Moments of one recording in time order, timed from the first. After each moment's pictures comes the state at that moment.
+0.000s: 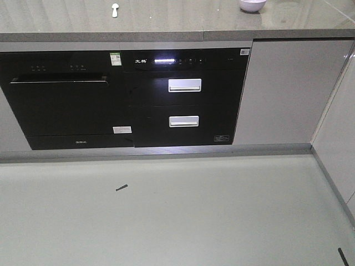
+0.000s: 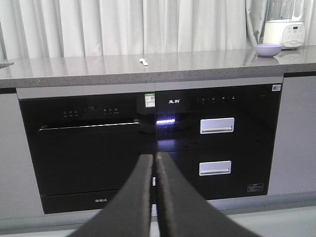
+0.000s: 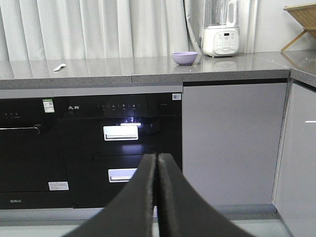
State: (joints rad) left arm -0.02 -0.01 0.03 0.02 0.09 -0.09; right arm 0.02 -0.01 0.03 -0.11 0.07 0.07
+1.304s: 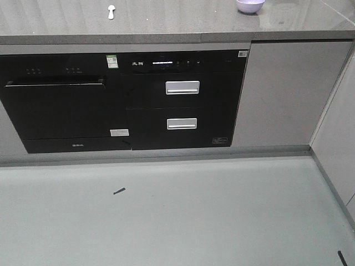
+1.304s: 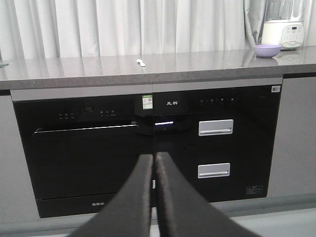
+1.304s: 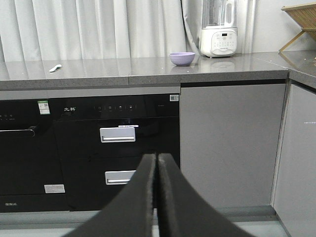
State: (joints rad) left arm -0.02 -0.01 0.03 0.02 0.09 -0.09; right arm 0.02 -0.01 0.03 -0.11 0.07 0.07
